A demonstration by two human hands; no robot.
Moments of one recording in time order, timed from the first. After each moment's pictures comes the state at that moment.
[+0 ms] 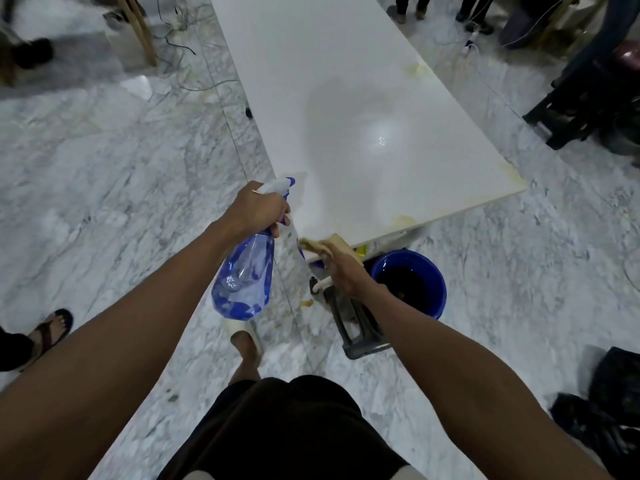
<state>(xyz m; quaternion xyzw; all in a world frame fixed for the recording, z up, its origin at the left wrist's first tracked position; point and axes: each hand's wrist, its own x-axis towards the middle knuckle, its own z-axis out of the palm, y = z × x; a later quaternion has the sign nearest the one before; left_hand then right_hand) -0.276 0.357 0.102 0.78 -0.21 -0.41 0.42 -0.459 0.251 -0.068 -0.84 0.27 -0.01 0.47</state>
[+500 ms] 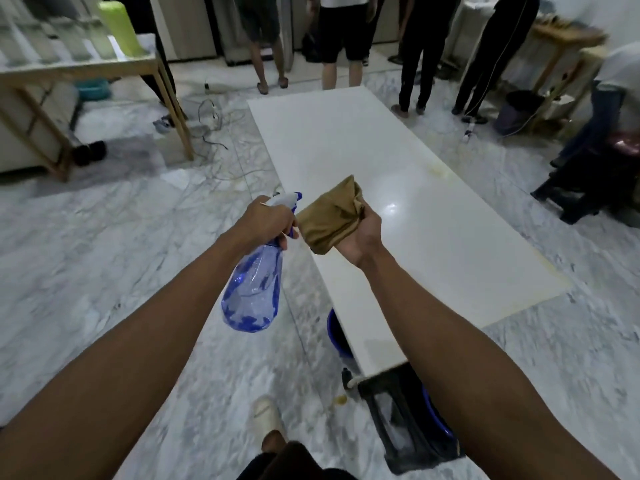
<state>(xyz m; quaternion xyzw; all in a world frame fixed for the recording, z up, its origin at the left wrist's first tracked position) -0.085 0.306 0.202 0.78 -0.25 -0.35 0.45 -0.207 0.158 0.121 -0.29 0.27 -0.27 0.88</state>
